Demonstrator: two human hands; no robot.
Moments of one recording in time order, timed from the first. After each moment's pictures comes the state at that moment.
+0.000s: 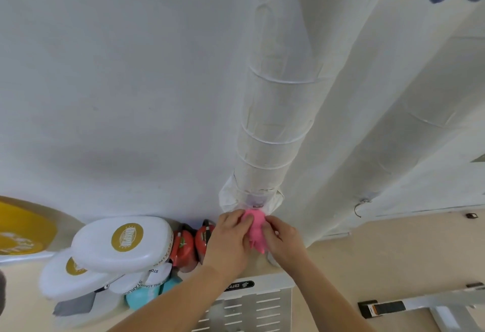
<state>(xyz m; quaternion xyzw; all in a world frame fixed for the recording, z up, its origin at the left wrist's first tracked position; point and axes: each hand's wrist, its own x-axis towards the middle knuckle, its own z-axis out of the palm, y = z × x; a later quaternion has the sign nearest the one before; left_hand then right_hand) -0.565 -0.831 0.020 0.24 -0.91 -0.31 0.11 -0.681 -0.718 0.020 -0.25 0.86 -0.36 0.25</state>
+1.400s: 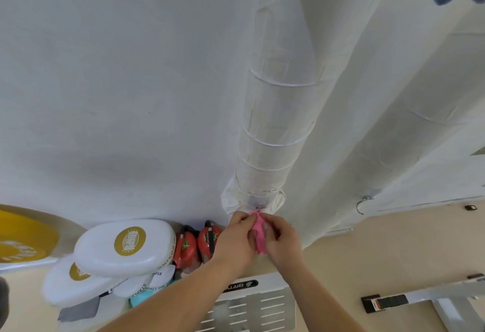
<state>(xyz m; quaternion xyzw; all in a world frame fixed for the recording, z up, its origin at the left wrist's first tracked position) -0.576 -0.835 0.026 0.28 -0.87 -0.41 0.04 -0.663 -0.728 0.005 -0.14 0.81 -0.52 0.22</state>
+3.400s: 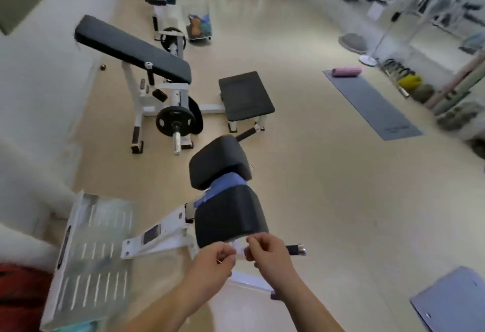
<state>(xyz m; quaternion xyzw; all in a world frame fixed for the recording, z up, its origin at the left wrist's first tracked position) 0.006 -0.585 0.048 -0.24 -0.76 -0.36 -0.48 0.130 -0.482 0.066 0.52 0.66 -0.54 -0.06</state>
